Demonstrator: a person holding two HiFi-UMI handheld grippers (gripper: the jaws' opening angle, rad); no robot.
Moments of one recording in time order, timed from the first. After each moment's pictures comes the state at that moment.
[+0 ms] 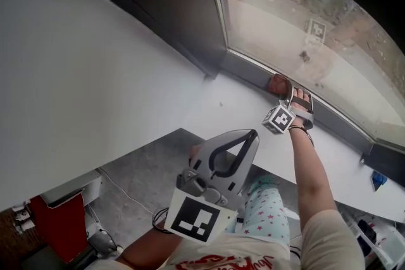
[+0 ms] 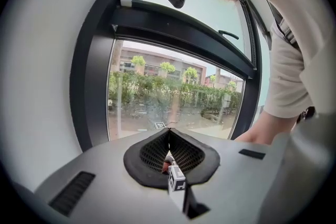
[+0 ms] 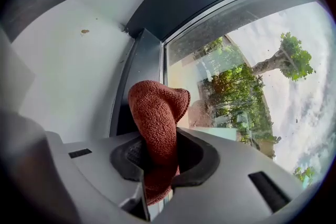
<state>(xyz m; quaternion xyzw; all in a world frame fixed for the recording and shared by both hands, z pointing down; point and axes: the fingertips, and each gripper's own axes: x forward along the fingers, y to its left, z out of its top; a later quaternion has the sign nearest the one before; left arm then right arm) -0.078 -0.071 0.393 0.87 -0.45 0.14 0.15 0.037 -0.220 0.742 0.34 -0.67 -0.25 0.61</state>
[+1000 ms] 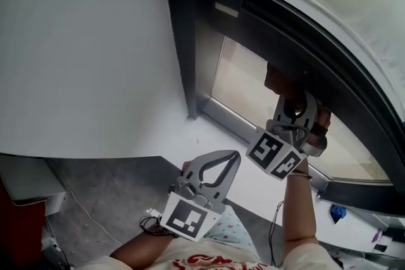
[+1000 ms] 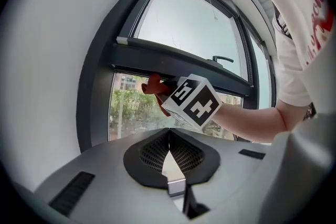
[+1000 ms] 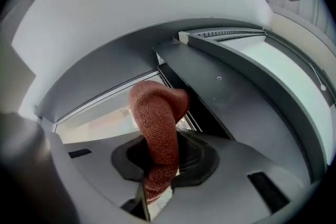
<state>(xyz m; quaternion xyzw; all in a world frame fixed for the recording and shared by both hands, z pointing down) -0.086 -0.061 0.299 0.87 -0.48 0.05 0.08 -0.047 -0.231 0.232 0.53 -0.65 -0.44 0.32</state>
